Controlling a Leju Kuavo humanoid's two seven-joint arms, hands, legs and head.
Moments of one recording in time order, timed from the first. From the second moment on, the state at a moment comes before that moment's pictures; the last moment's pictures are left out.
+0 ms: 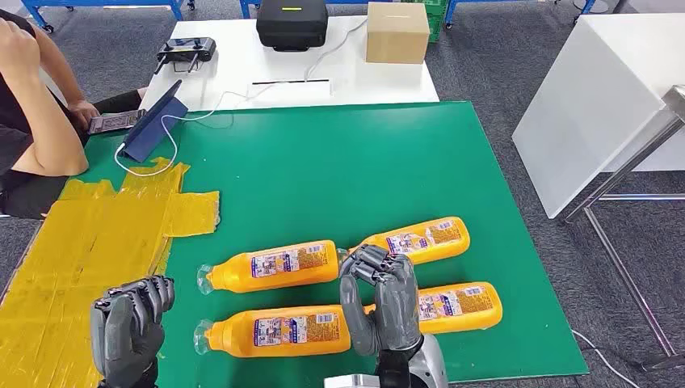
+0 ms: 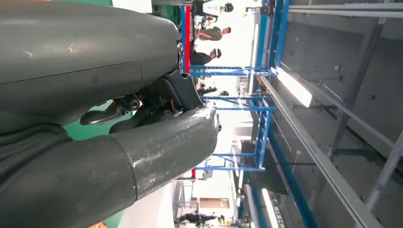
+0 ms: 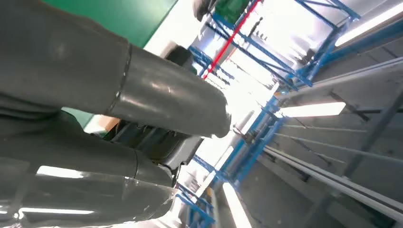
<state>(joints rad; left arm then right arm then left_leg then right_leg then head) 0.32 -0.17 -0.07 -1.98 -0.17 -0.14 -0.59 0.12 0.09 0.60 -1.82 0.57 -0.44 -0.40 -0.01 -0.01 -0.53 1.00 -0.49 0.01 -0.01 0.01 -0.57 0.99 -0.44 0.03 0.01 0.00</state>
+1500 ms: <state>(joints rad) 0.24 -0.14 -0.09 -1.99 -0.27 -0.19 -0.45 0.17 -0.14 0.53 -1.91 0.78 0.12 0.01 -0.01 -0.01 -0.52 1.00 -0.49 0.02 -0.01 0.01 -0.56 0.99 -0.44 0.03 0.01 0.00</state>
